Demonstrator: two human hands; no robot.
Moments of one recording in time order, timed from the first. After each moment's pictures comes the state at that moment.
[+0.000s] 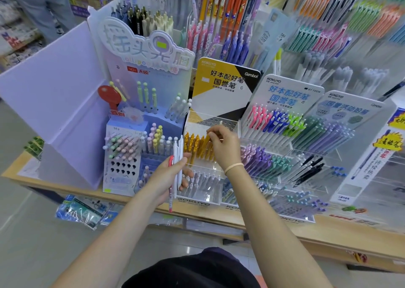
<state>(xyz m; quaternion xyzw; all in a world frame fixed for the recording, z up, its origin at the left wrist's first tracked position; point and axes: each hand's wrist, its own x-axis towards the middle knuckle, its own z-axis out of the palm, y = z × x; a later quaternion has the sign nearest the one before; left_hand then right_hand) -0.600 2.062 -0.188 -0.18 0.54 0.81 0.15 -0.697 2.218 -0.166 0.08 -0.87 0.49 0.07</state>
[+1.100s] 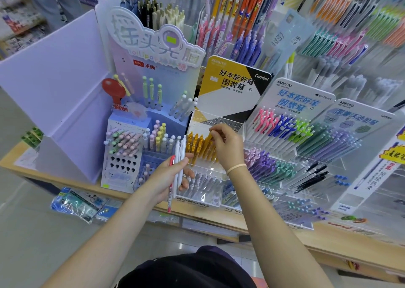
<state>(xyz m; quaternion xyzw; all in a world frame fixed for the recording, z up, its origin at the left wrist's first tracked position) -0.606 2.053 -0.203 -0.16 0.52 0.82 0.17 -0.703 2.214 -0.168 0.12 -0.88 0.46 0.08</state>
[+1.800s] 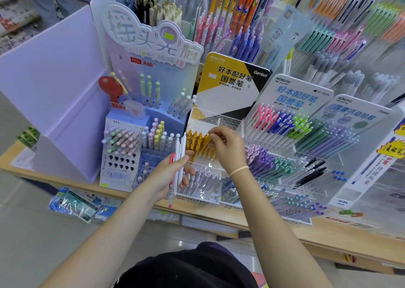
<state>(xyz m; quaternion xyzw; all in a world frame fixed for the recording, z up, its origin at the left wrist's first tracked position) -0.610 2.053 -0.205 -0.15 0.52 0.82 0.17 -0.694 2.221 -0.168 0.13 -0.87 0.47 0.06</state>
